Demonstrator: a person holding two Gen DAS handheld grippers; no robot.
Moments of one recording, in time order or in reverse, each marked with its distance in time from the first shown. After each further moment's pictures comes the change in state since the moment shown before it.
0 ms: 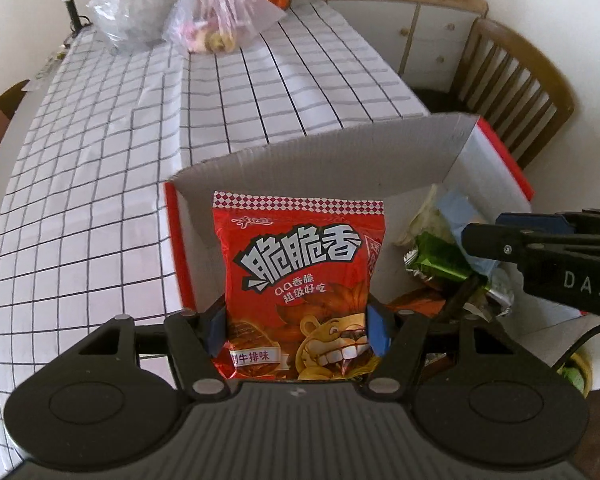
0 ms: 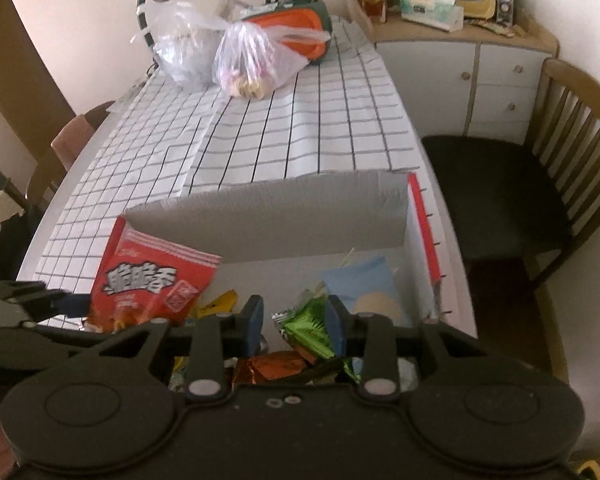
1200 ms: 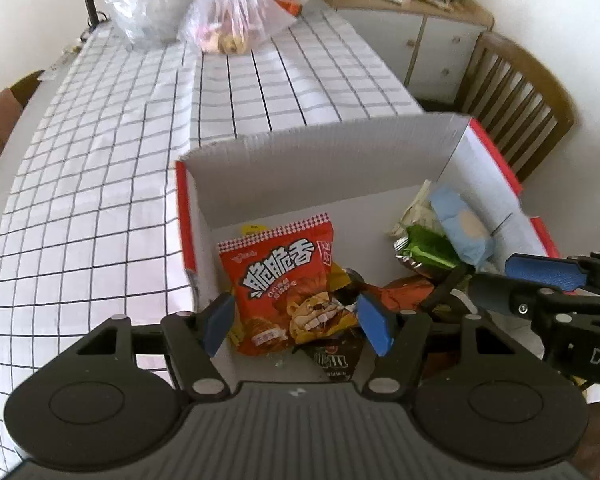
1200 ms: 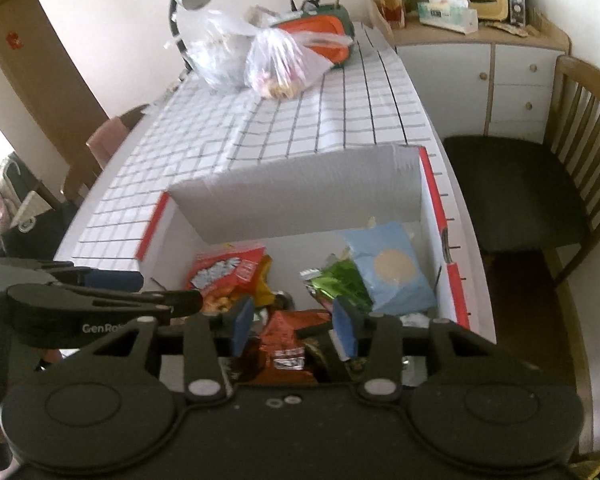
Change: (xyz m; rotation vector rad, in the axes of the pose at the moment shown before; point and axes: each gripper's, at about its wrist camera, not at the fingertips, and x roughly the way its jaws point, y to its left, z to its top) left arm -0.029 -0.002 -0.023 -0.053 -0.056 0.005; right arm -0.040 0.001 -0.036 -0.011 -0.051 0.095
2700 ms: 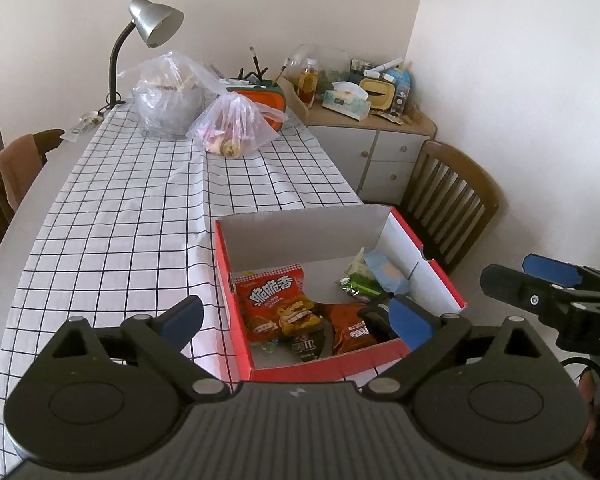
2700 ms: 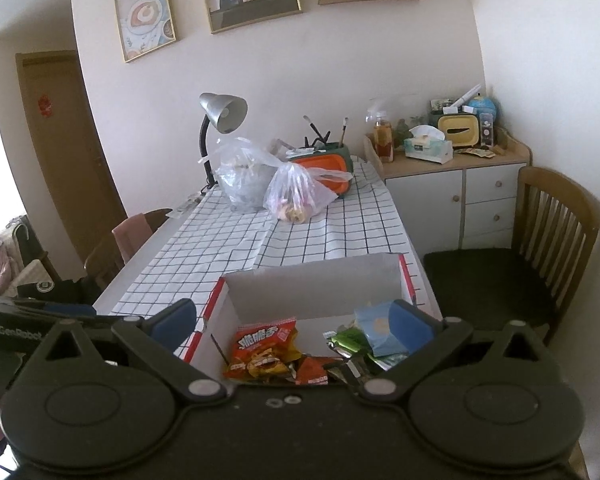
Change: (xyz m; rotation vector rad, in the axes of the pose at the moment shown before) left arm -0.145 0.032 -0.083 -0.051 -0.337 -0.138; right arm -0.121 0.052 -0.065 -0.054 -0.408 -0.058
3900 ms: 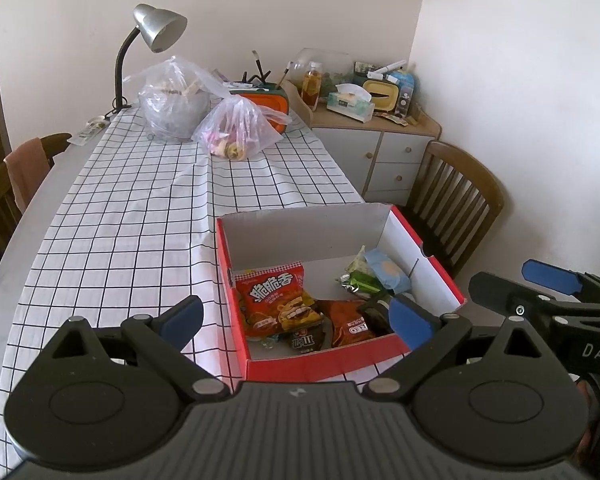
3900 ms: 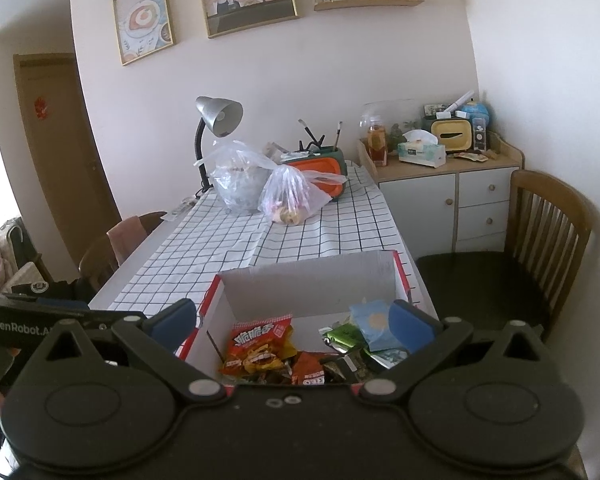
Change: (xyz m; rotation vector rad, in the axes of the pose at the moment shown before) left arm -0.007 -0.013 -0.007 0.004 -0.013 0.032; right arm -0.004 0.007 -0.014 -0.004 -0.025 -0.022
